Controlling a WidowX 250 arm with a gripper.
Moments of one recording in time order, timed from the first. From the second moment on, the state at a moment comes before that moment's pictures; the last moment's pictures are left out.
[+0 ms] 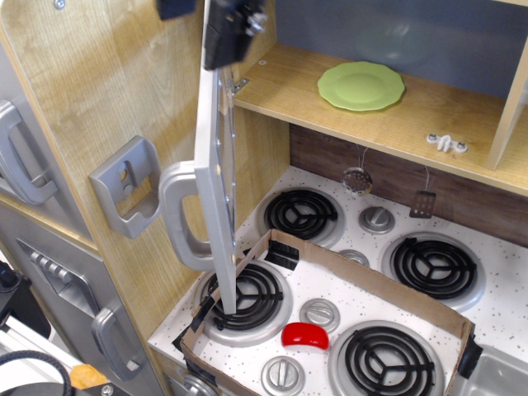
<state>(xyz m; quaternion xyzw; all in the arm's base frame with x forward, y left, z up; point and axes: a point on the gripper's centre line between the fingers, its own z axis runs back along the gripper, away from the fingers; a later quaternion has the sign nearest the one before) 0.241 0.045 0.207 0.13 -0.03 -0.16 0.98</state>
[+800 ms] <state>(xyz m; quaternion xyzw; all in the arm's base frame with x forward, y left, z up) 0.223 0.098 0.142 0.06 -0.03 -0.16 0.98</state>
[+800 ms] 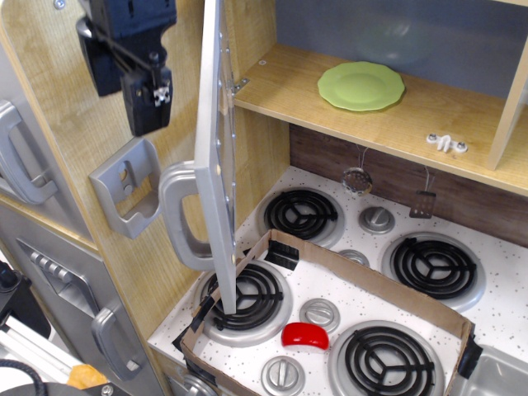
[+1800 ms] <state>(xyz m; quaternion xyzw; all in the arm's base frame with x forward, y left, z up) 0.278 0.044 0.069 -0.07 -0.21 -0.15 0.96</state>
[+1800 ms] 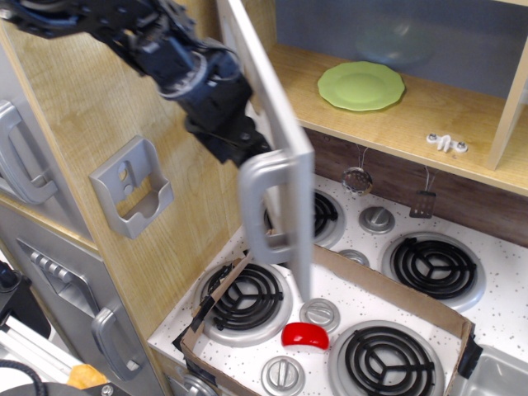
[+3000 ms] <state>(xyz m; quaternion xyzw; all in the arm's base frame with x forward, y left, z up) 0.369 -0.022 0.071 -0.09 -0.23 -0.21 0.95</state>
